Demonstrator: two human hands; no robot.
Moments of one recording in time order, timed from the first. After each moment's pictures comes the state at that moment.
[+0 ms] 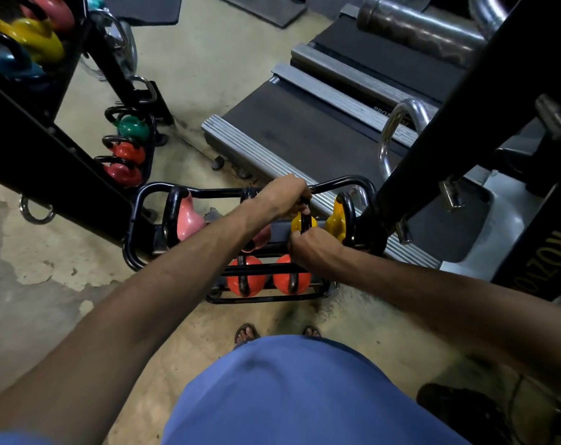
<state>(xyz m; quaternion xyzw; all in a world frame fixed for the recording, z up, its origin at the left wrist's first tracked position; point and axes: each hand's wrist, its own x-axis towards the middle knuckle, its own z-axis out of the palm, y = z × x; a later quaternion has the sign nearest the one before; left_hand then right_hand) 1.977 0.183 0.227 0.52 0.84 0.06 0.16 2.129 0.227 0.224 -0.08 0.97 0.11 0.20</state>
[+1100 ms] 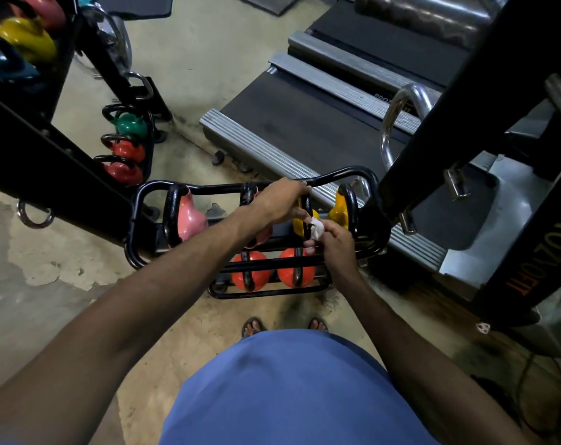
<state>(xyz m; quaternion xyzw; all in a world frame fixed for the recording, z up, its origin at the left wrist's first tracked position) 1.993 0.164 0.230 0.52 0.83 0.10 0.18 2.170 0.226 0.169 0.35 0.61 -0.70 -0.13</state>
